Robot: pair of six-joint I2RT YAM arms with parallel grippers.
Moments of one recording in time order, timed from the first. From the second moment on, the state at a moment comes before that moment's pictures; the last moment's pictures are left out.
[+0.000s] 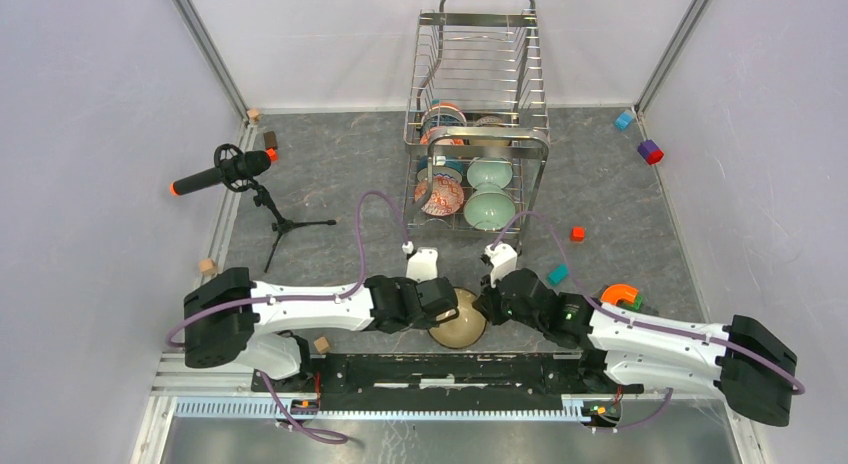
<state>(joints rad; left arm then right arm) -1.29 1.41 0.80 -0.52 -0.41 -1.05 1.08 0.94 0.36 -0.07 0.20 0.49</state>
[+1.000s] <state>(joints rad) -1.31 1.05 0.87 -1.04 -0.68 -1.05 1.08 0.49 0.22 0.04 0.10 0.38</state>
